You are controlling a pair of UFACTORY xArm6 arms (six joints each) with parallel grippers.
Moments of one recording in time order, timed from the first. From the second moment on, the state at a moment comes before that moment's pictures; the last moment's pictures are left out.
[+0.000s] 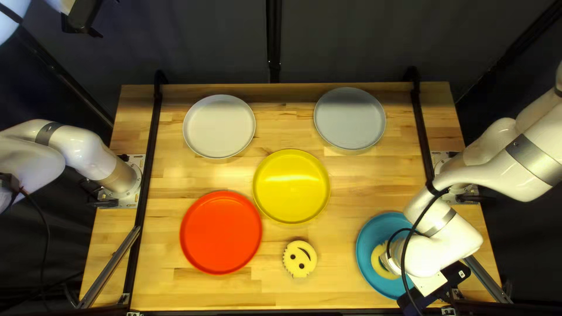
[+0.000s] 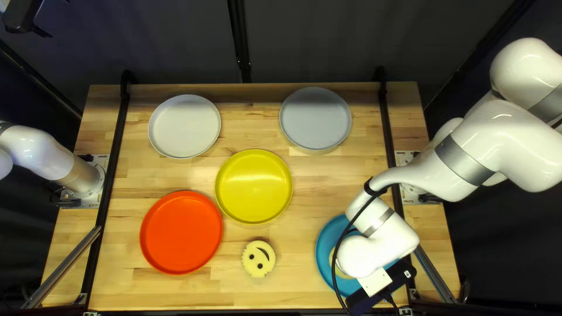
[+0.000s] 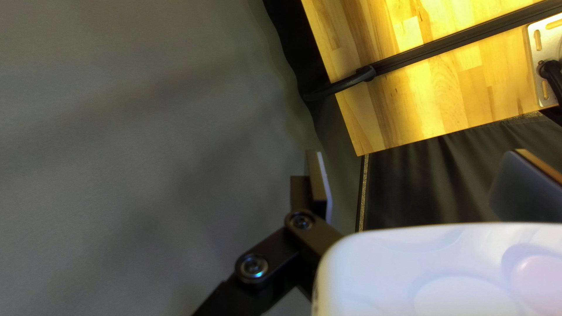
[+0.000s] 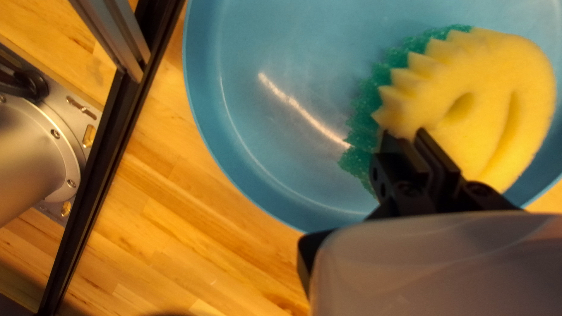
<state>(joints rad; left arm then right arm) 1.29 -0.83 -0.94 -0.09 1.51 1.73 0.79 0.02 -0.74 0.10 0.98 -1.45</state>
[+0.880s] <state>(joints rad) 1.29 -0.83 -0.94 -0.09 1.51 1.73 0.66 -0.19 -0.49 0.11 0.94 -1.54</state>
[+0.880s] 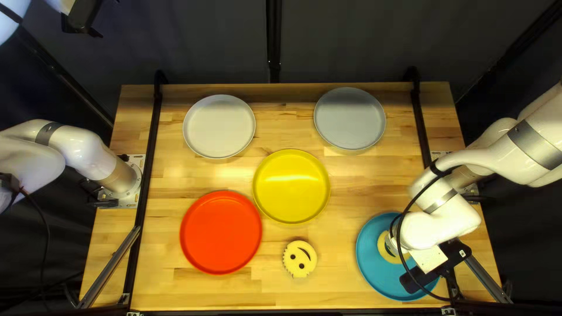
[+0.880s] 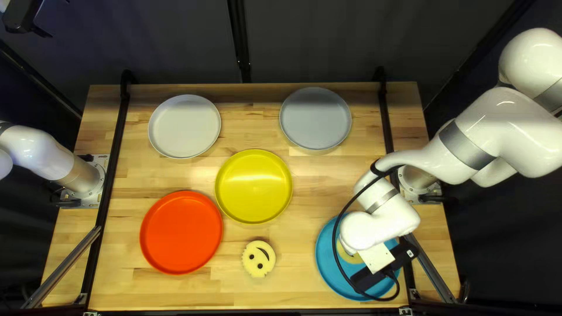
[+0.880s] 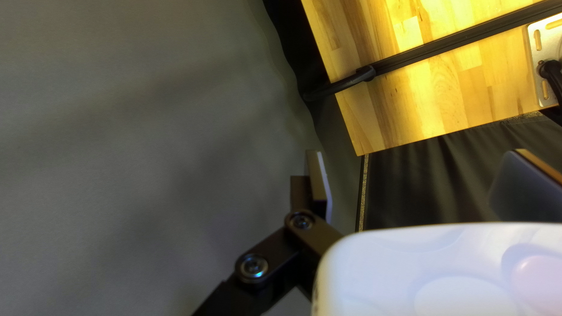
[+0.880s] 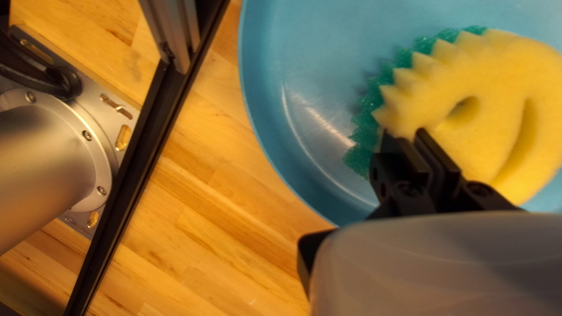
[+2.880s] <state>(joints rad) 1.29 -0.83 -0.94 -0.09 1.51 1.73 0.62 -0.08 -0.59 0.11 0.94 -1.56</state>
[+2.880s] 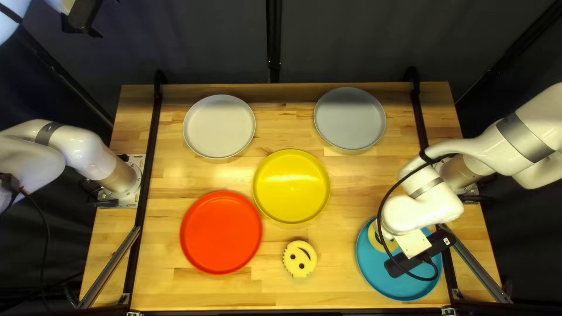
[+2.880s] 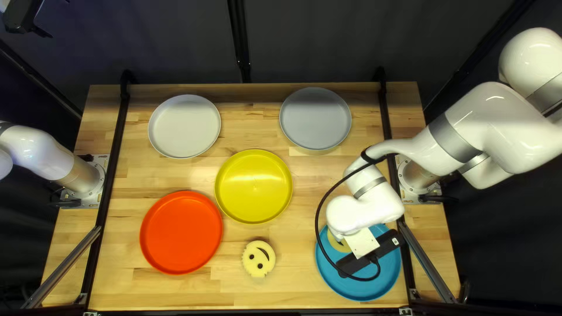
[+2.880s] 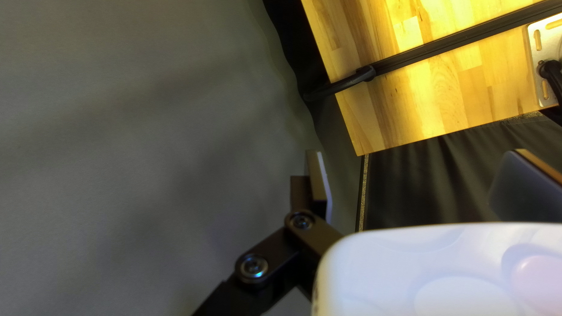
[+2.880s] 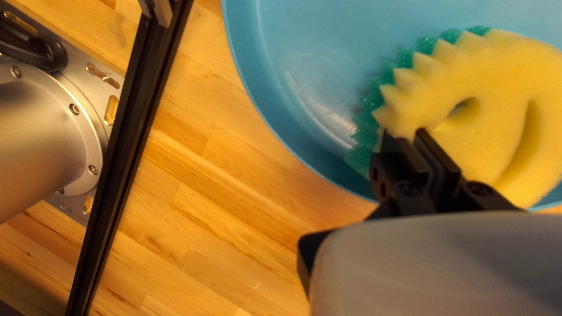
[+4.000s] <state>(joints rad) 1.29 -0.83 -0.94 -0.09 1.51 1.73 0.66 -0.08 -0.61 0.12 1.00 -1.70</state>
